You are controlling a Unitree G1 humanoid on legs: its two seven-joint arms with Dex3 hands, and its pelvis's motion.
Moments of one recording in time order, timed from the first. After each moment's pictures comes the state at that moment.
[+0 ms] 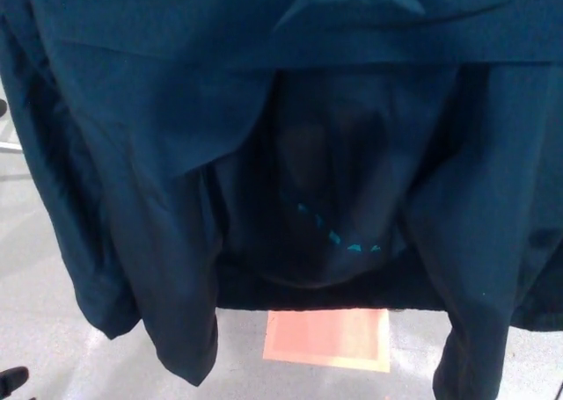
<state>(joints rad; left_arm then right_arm) -0.22 0.45 0.29 1.26 -0.06 -0.22 -0.28 0.13 -0.54 -0.27 0.09 0.21 -0.17 0.36</state>
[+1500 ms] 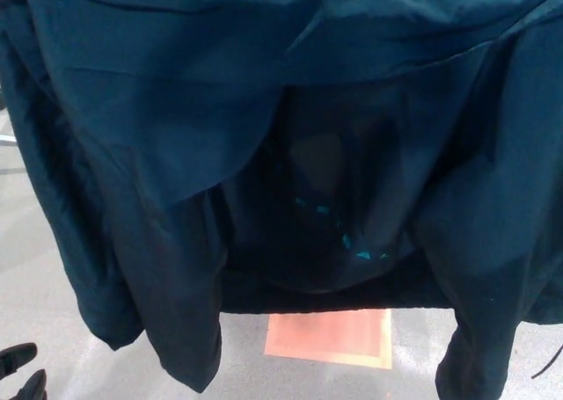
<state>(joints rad) -0.25 0.45 0.34 1.23 -0.06 -0.22 -0.30 -1.26 -0.65 -0.27 0.12 0.73 0.31 0.36</state>
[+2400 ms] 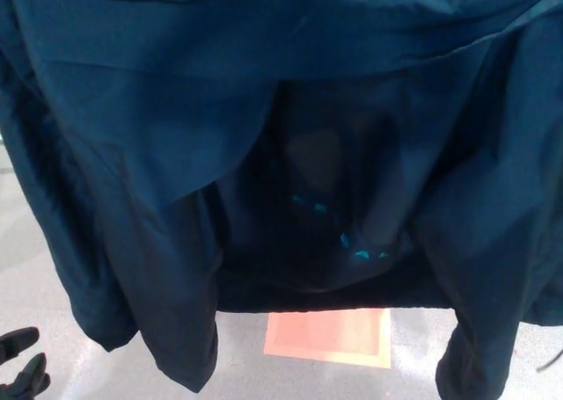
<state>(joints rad) -0.27 0.45 0.35 1.22 -0.06 -0.22 -0.30 -1.69 -0.68 0.52 0.47 0.45 0.42 0.74</state>
